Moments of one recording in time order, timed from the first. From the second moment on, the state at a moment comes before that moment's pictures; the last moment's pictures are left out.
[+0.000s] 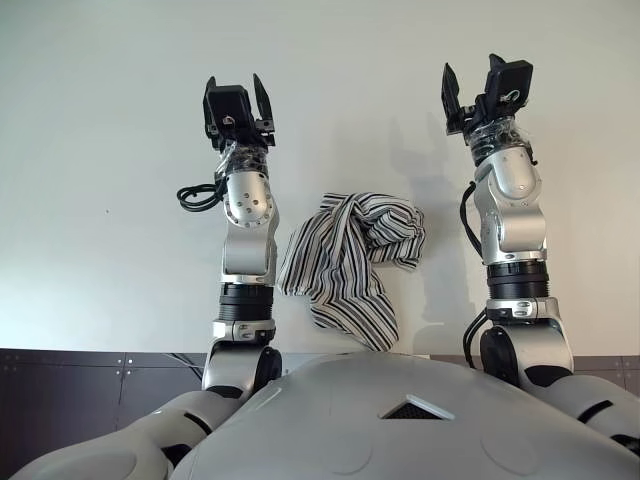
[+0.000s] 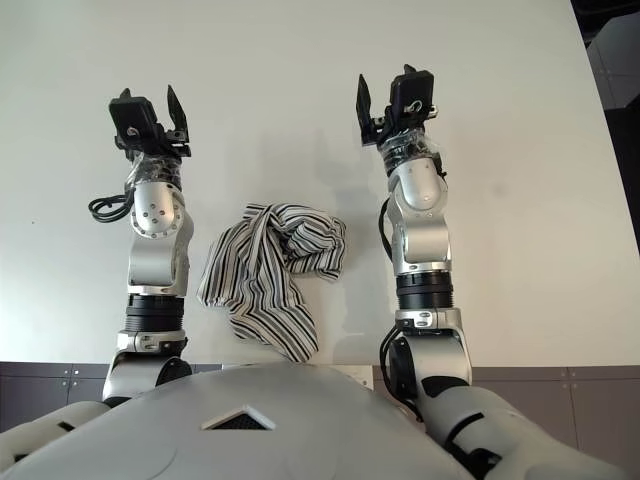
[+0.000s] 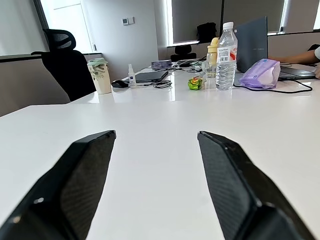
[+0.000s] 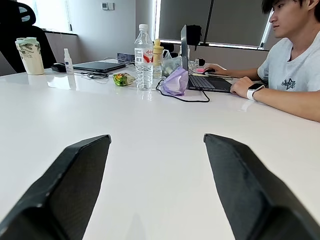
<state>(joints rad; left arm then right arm) -0.13 -0.01 0.01 0.07 0.13 0.04 0.19 -0.28 -0.09 0.00 0.21 0.04 0.02 0.13</state>
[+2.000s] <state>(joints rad) 0.45 0.60 -0.23 -0.65 -0.24 0.36 -0.69 0.00 -0.84 0.18 -0.35 0.44 0.43 1.25</state>
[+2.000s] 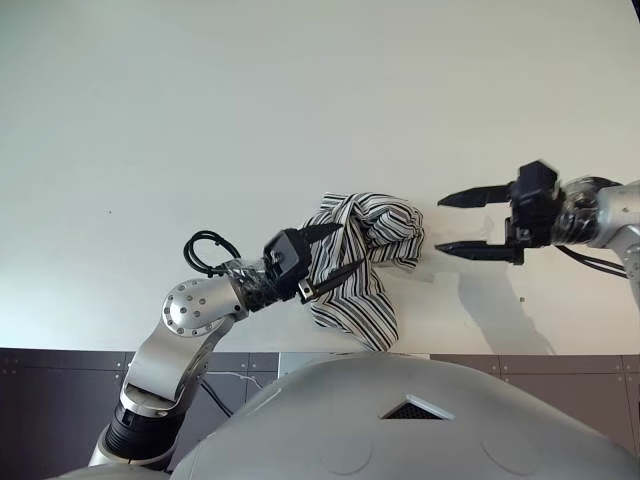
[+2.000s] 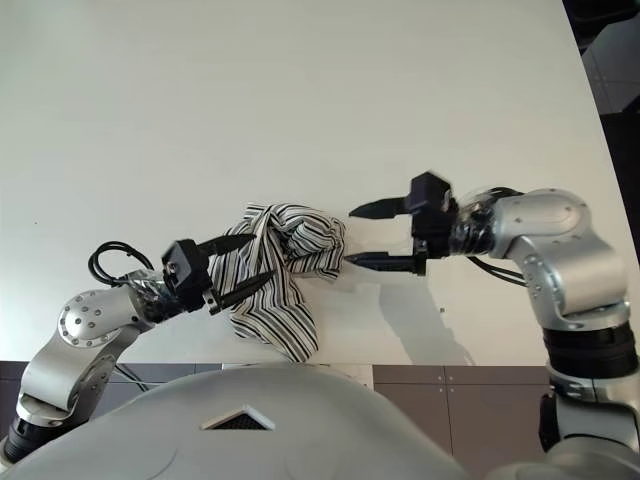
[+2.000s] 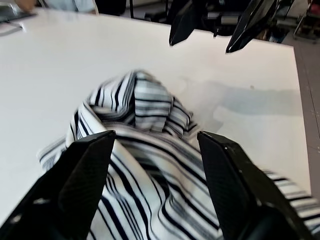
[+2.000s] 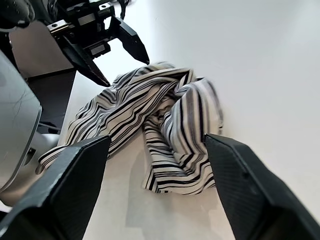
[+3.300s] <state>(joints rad) 0.18 0.55 -0.22 -0.09 0.16 -0.06 -0.51 -0.06 -0.60 0.40 -0.11 0.06 -0.05 1.00</state>
